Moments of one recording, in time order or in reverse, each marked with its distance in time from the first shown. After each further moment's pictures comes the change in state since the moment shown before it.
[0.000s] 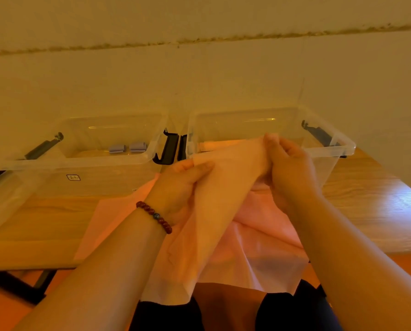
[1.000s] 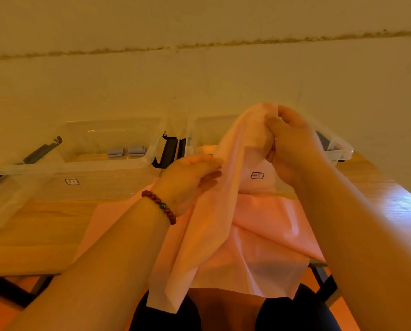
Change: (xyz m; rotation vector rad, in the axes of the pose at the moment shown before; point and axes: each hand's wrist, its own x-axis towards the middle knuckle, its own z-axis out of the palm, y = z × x) left_hand 0.020 0.009 0.006 0.129 -0.043 0.002; right_hand 0.029 -0.038 0.008 0.015 -0.071 0.000
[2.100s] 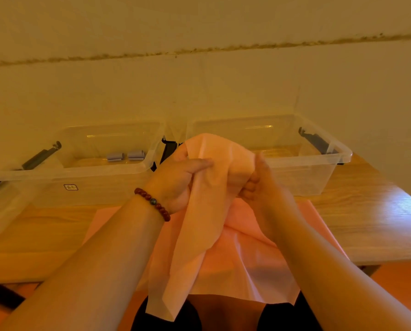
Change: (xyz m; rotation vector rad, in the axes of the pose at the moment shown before) left_hand 0.007 0.012 -0.007 -0.156 -0.070 0.087; right_hand -0.046 0.057 0.005 0.203 -0.124 0.203
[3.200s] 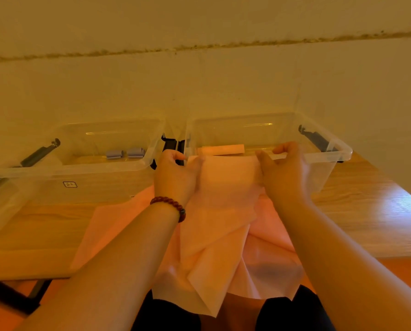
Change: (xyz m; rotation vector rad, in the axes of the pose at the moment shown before) left_hand 0.005 -0.021 0.003 0.697 0.647 0.196; right_hand 0.030 -0.014 -0.020 -0.674 0.444 -0.356
